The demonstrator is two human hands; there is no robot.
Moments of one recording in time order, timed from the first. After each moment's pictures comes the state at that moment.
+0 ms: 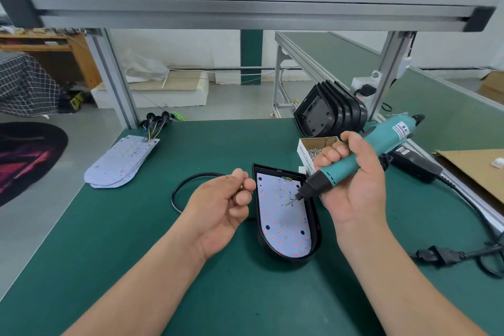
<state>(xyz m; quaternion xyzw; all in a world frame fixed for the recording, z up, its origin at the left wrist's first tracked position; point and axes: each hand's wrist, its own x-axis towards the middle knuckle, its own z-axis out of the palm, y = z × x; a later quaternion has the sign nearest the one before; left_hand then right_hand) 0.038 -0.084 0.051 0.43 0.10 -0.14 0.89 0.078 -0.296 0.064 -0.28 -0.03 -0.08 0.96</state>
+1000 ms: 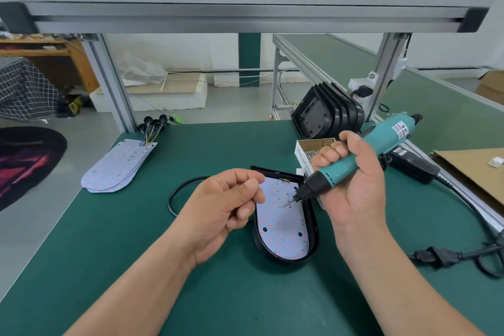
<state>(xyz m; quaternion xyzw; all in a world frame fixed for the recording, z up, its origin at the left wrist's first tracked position) 0.029 -0.081 0.054 0.57 -0.03 -0.11 0.81 0.073 -0.296 0.073 -0.27 -0.04 -0.08 0.96</state>
